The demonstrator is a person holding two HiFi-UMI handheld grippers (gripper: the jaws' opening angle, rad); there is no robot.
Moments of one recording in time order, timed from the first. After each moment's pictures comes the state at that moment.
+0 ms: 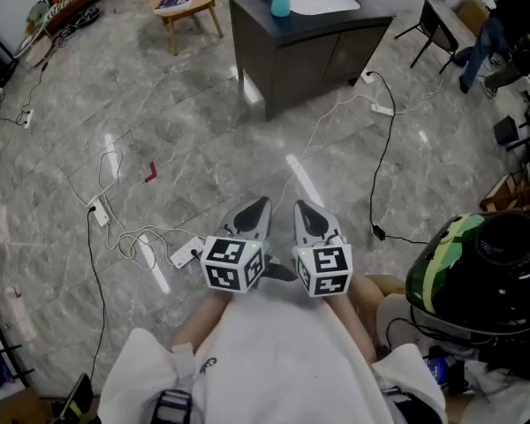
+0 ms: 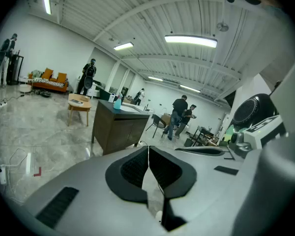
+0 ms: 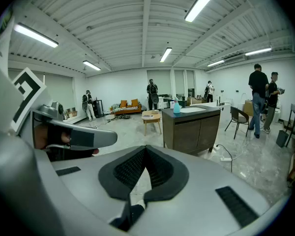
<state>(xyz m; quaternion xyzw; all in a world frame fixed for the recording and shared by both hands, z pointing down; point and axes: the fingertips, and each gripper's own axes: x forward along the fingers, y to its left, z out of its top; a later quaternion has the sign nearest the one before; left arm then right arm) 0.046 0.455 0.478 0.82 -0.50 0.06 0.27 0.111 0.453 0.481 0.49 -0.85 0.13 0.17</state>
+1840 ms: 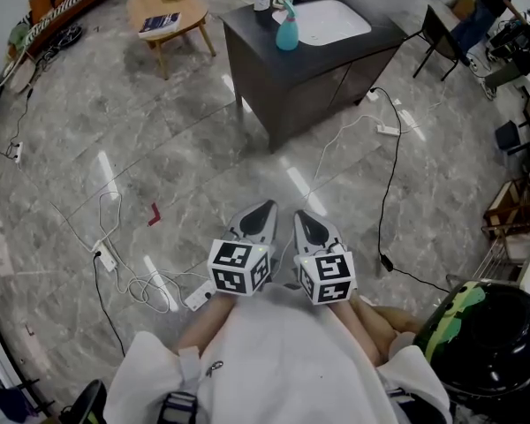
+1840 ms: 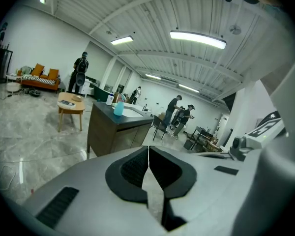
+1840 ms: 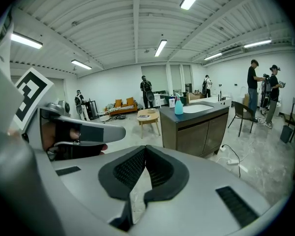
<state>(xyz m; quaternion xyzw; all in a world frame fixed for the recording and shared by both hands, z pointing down) -0.009 0.222 0.473 0.84 -0.47 0.06 0.27 0.045 0.237 0.483 0.49 -0.84 0.17 0.17</state>
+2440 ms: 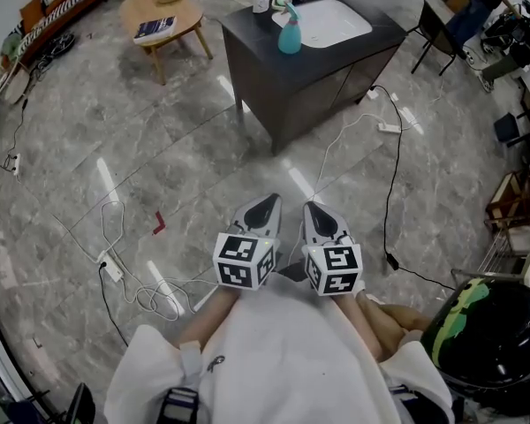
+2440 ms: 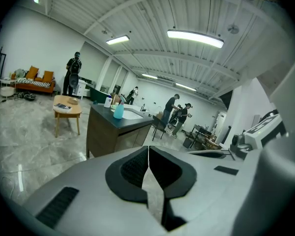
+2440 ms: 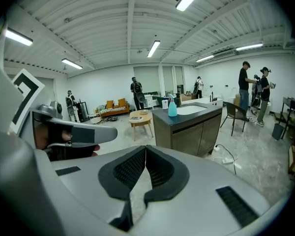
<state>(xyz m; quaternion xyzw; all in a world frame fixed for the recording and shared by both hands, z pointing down) -0.031 0.182 0.468 0.85 -0.46 0.07 0.26 0.035 0.194 0.480 0.54 -0.81 0.17 0.17</state>
